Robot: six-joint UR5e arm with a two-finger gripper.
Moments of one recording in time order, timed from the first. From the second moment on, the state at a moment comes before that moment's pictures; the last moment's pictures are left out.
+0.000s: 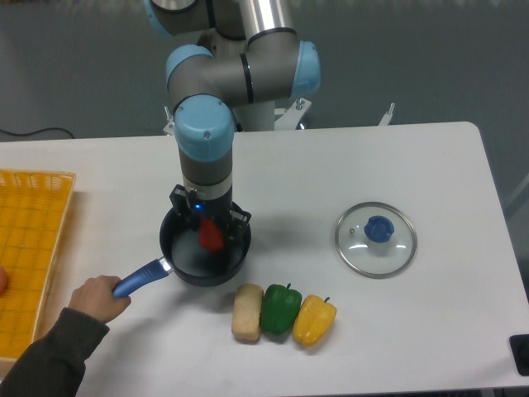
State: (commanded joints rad) arm 2.26 -1.86 -1.70 -1.11 1.49 0.61
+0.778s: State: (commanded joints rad) arm 2.25 -1.90 -1.70 -1.09 1.49 0.58
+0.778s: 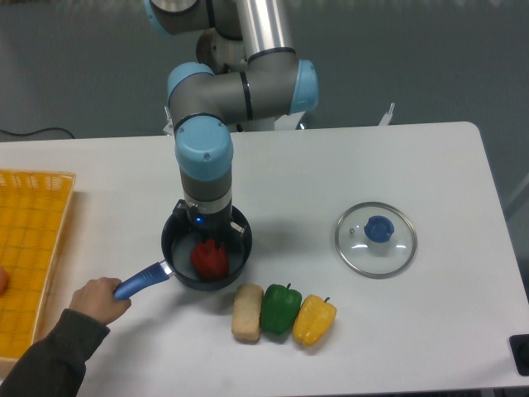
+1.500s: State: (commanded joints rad) arm 2.26 -1.84 -1.69 -1.11 1.50 0.59
